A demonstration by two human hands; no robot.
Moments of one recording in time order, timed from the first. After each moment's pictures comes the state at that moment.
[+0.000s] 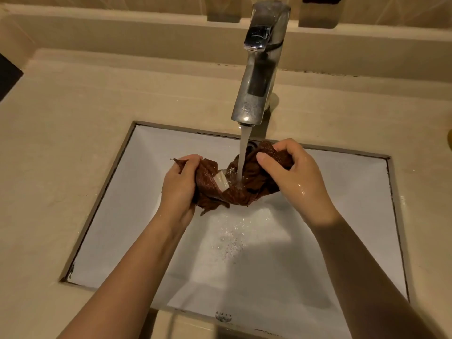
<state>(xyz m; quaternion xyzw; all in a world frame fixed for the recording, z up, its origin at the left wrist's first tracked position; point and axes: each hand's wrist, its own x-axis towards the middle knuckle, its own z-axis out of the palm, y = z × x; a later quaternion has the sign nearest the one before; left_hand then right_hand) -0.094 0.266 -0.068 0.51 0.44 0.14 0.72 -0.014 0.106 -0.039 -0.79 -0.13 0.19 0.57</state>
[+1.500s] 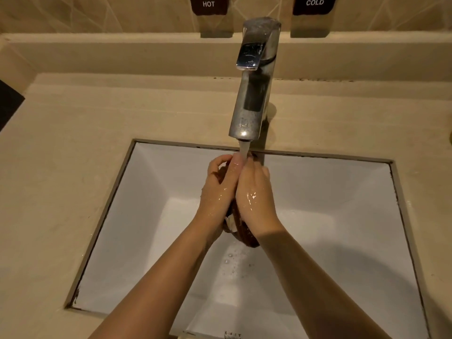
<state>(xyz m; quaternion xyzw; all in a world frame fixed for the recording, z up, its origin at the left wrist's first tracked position) -0.075 0.226 -0.046 0.65 0.30 0.06 0.69 -0.041 0.173 -0.073 -0.81 -0.01 0.18 0.56</state>
